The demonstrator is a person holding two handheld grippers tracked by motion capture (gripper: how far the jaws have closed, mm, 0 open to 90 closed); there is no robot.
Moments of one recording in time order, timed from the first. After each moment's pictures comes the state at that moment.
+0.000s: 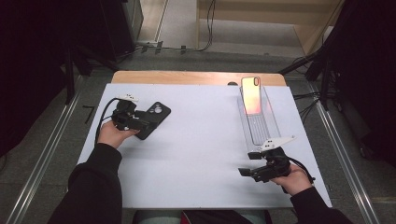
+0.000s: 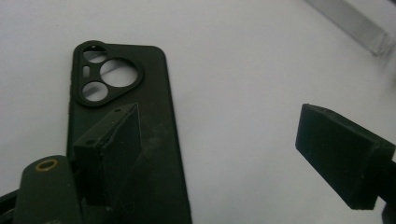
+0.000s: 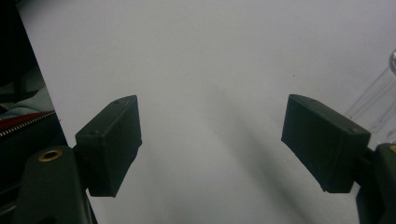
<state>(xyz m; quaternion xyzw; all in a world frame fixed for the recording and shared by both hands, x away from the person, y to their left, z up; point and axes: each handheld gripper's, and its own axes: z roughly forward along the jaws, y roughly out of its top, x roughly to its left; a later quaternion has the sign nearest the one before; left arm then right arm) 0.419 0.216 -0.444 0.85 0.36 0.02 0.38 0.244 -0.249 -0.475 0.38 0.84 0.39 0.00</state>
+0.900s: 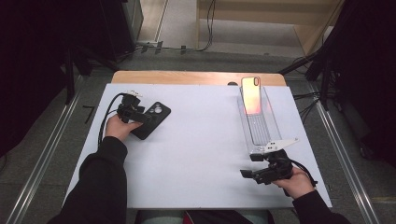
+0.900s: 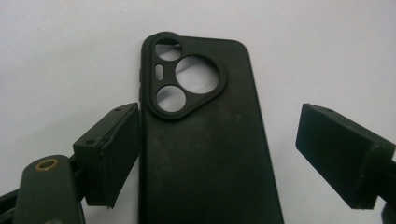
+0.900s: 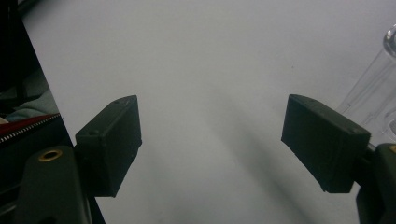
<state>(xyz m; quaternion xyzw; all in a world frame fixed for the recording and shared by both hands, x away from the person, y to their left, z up) 0.460 0.217 -0.476 0.85 0.40 0.06 0.34 0.237 -0.253 -0.476 0.39 0.83 0.40 0.00</state>
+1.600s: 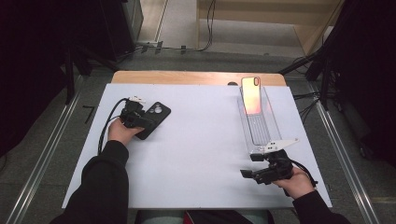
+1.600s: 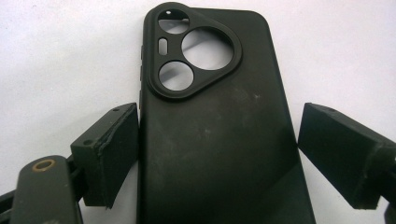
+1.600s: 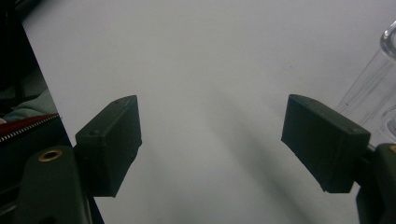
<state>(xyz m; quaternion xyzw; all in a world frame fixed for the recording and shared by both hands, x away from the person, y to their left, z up) 0.451 0.210 -0.495 0.86 0.40 0.10 0.32 0.237 -0.254 -0.476 0.39 0.83 0.39 0.01</state>
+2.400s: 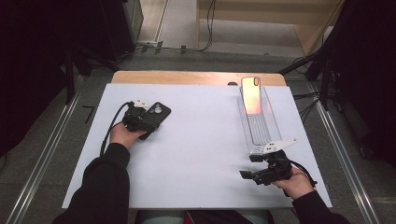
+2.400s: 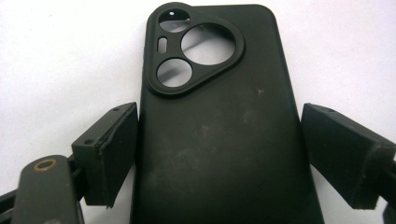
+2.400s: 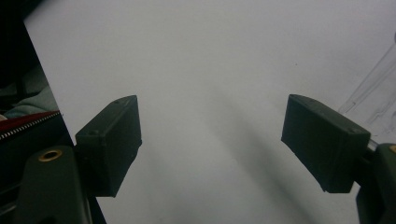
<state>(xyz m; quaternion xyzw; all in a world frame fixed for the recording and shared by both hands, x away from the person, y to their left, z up) 0.439 0.200 -0.501 0.85 0.39 0.16 0.30 0.236 -0.252 -0.478 0.39 0.84 0.39 0.00</state>
